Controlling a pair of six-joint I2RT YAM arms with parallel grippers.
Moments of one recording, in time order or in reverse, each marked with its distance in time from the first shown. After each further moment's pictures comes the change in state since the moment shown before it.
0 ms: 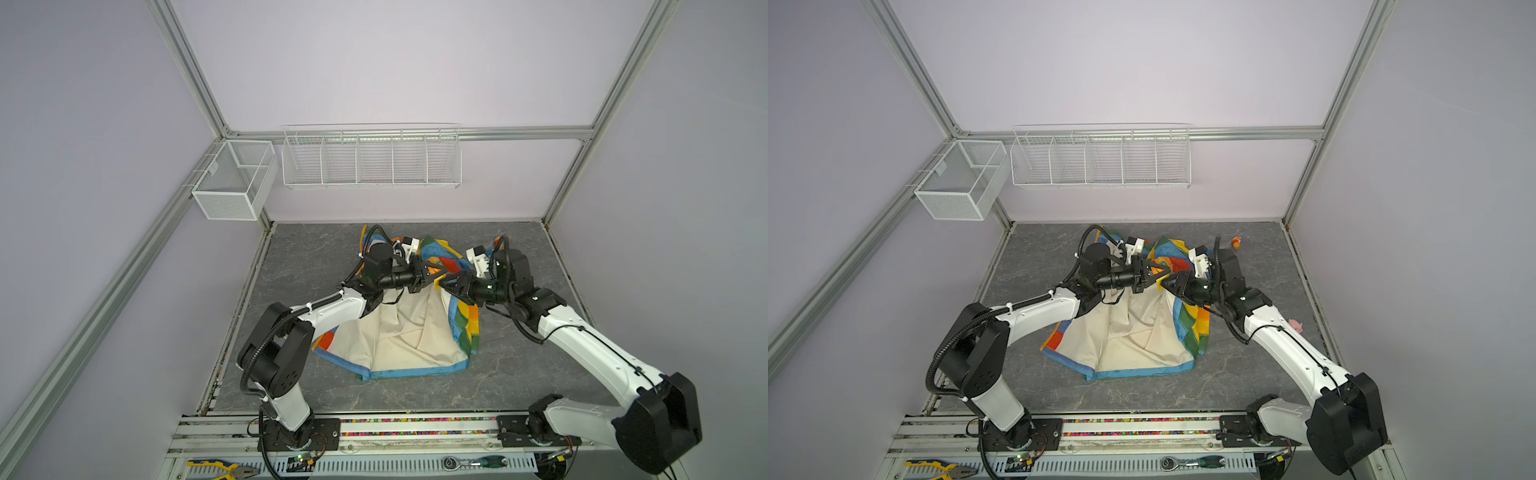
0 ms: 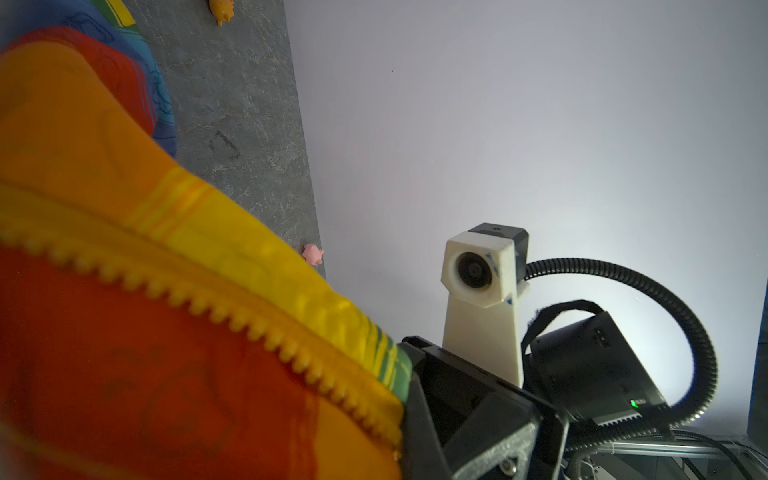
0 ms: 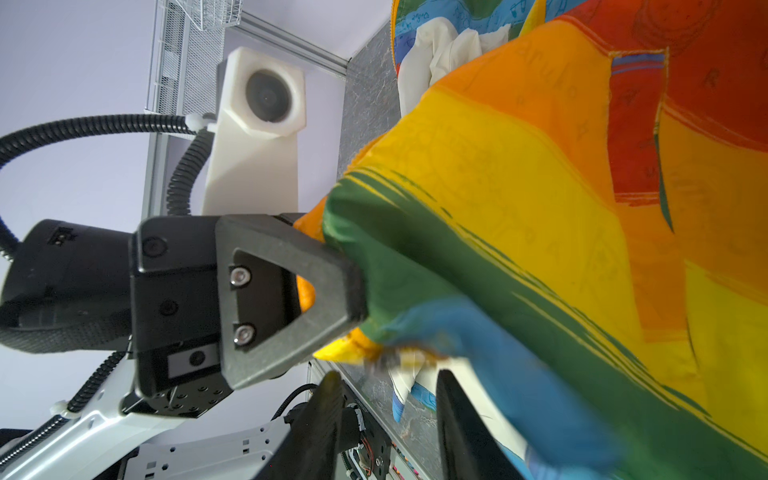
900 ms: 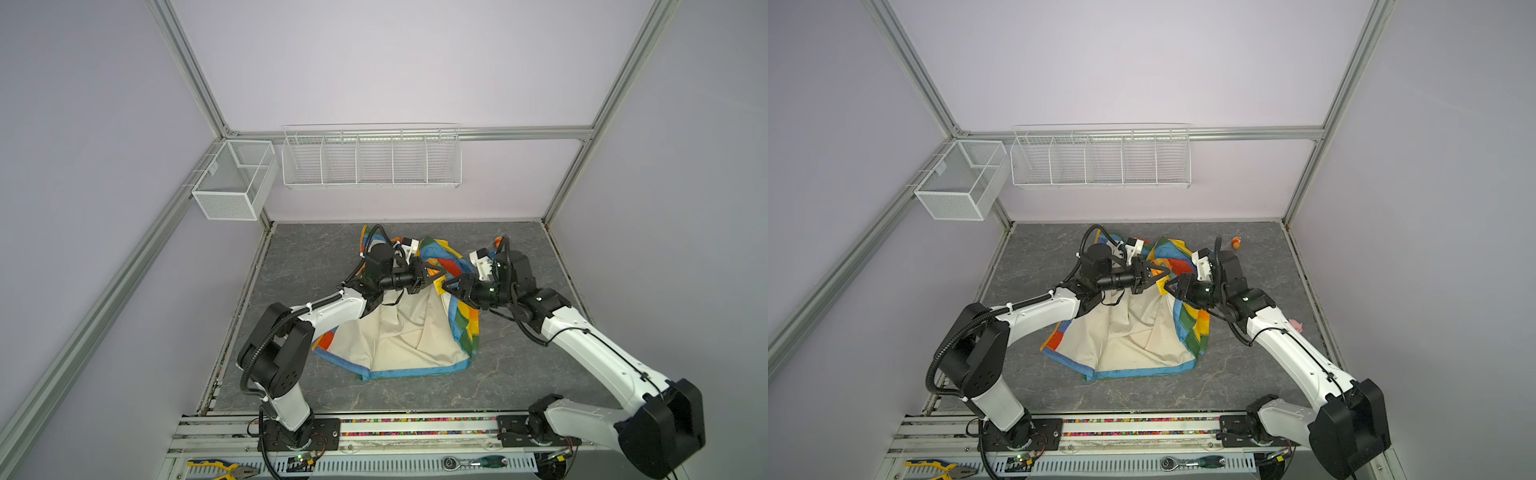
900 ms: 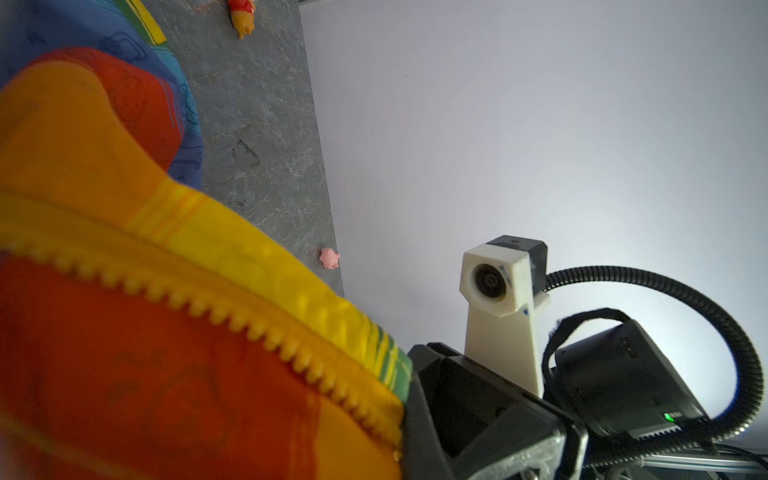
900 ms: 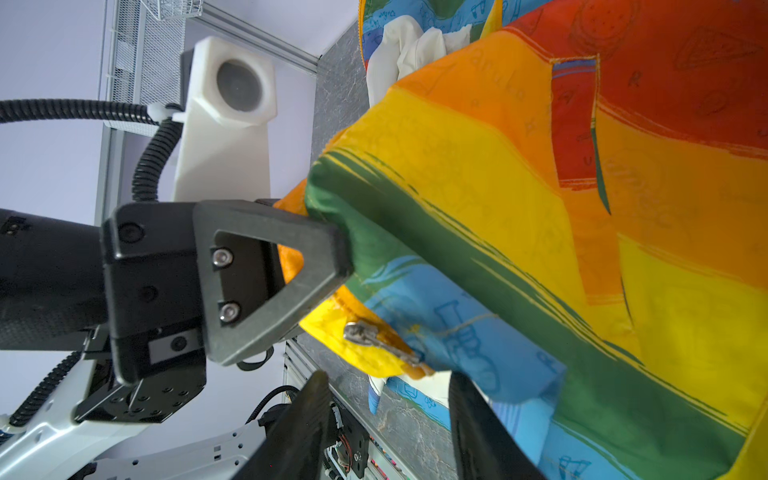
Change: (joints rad) left arm -0.001 0.001 0.000 -0.041 -0.021 0.052; right arm 0.002 -0.025 0.024 -0.126 0.064 -0.056
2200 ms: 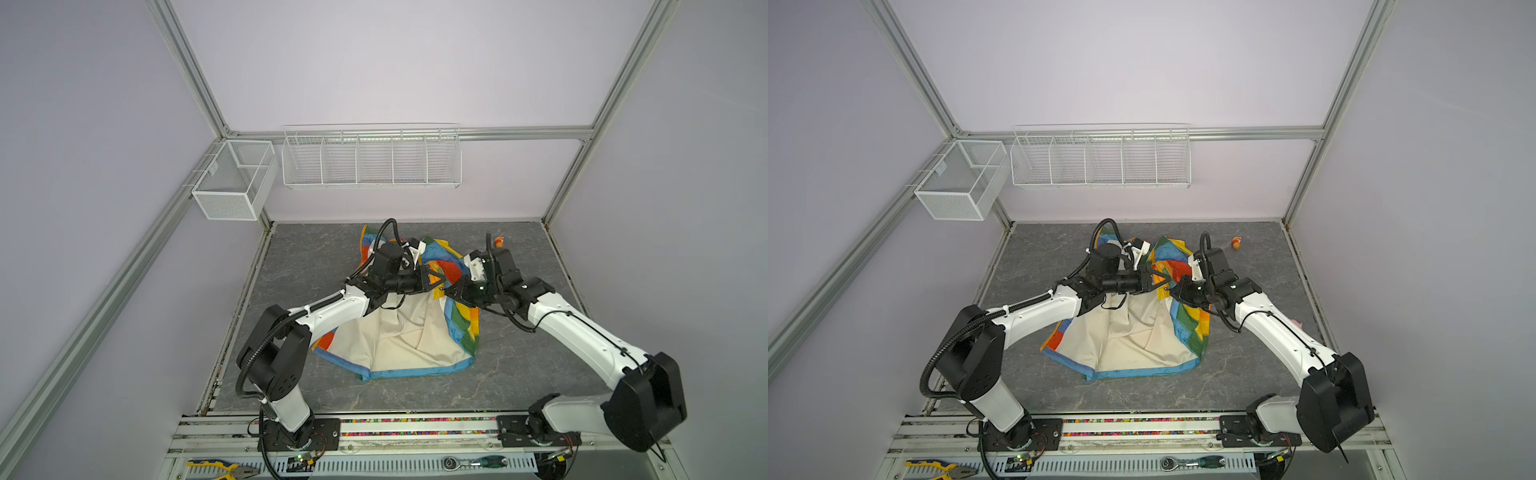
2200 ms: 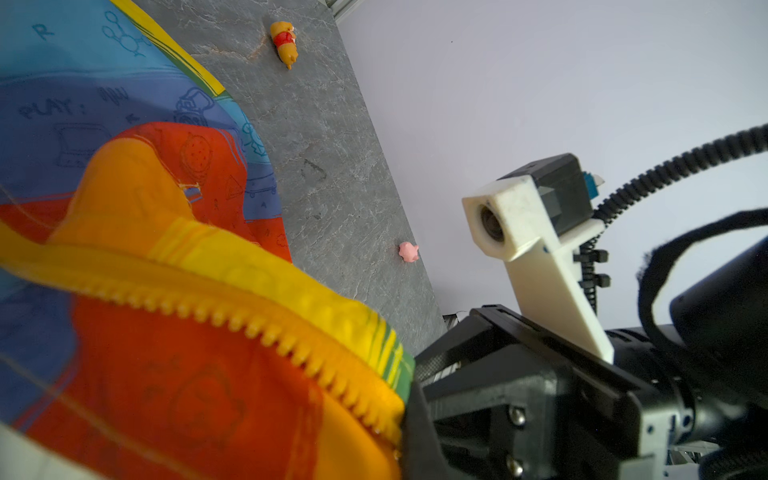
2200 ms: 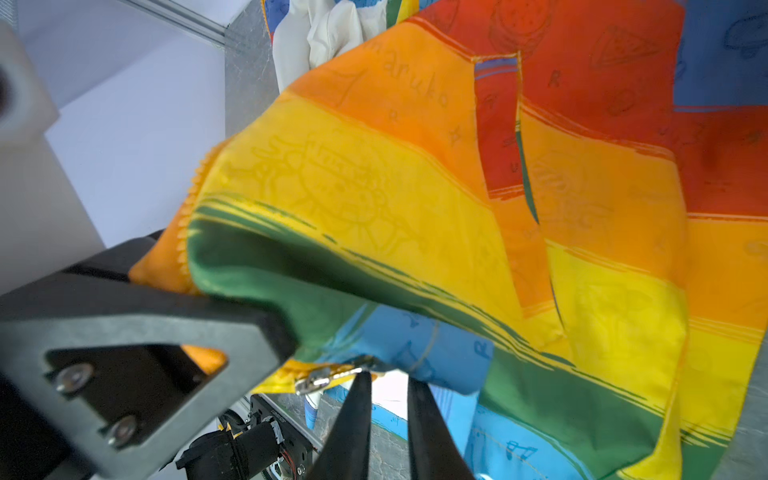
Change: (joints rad) left arm -0.039 -0.016 0.066 -0.290 -0.119 0.440; right arm 0.012 0.119 0.085 -0.158 0.137 -0.106
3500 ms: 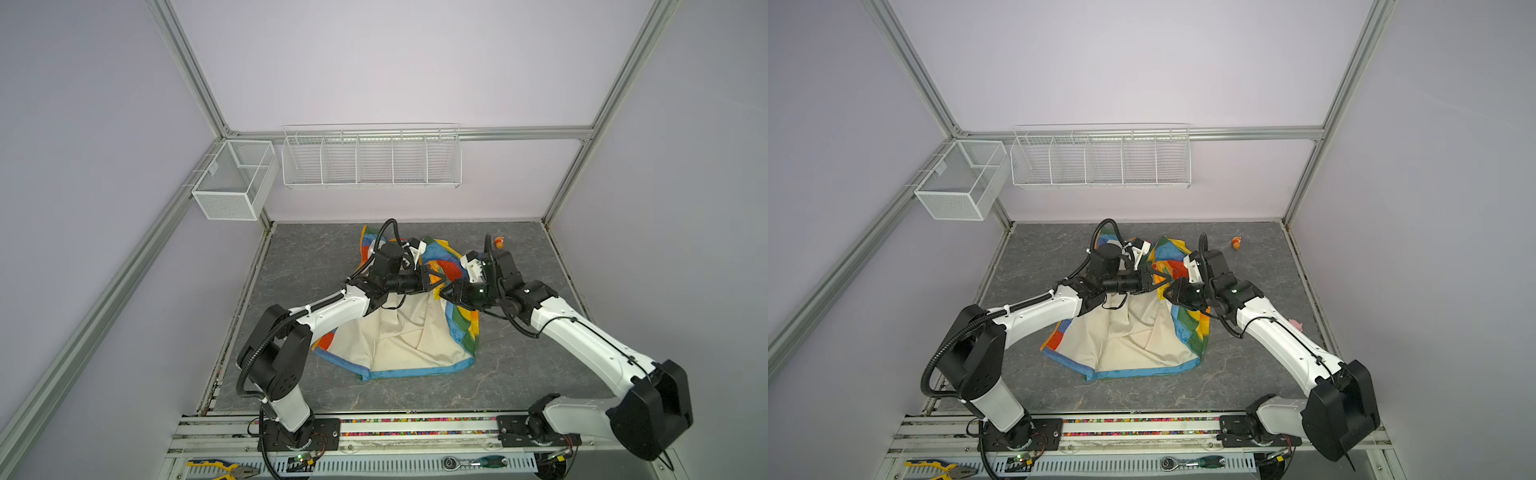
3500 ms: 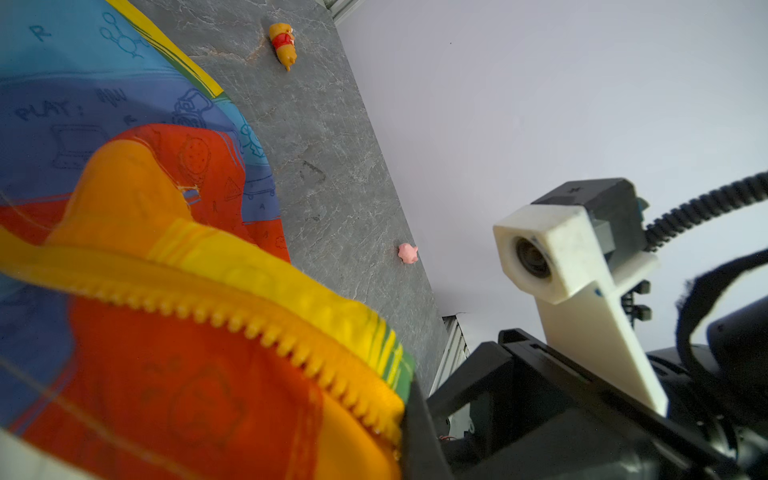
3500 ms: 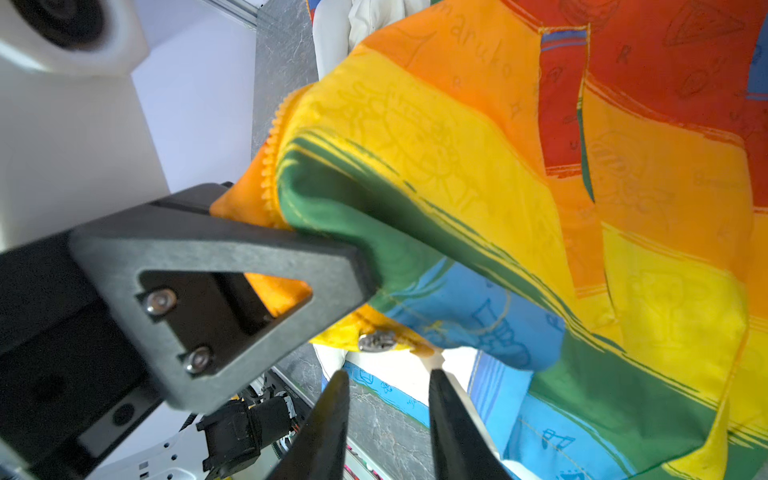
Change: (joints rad) left arm -0.002 0.005 0.000 0.009 -0.003 -0.004; right arm 0.047 -0.025 -0.007 0.018 -0.040 0.000
